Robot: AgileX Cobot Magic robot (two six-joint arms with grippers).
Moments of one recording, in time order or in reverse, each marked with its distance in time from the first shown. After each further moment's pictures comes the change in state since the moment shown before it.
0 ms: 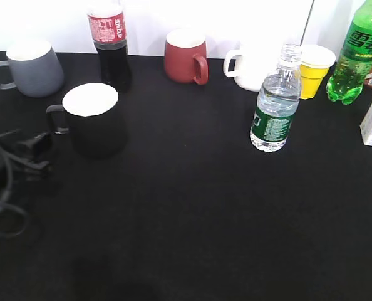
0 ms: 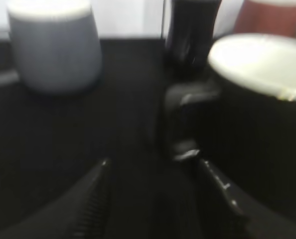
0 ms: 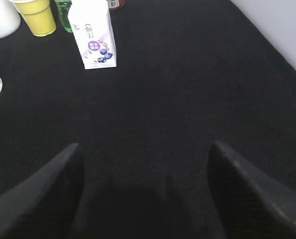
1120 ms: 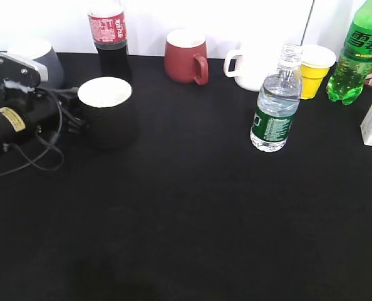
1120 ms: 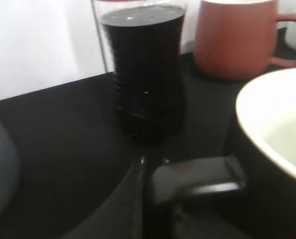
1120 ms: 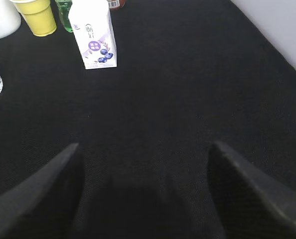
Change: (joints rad) left arm 0.124 0.203 -0.489 0.472 0.229 -0.063; right arm 0.000 -0.001 0.000 0.000 0.000 0.000
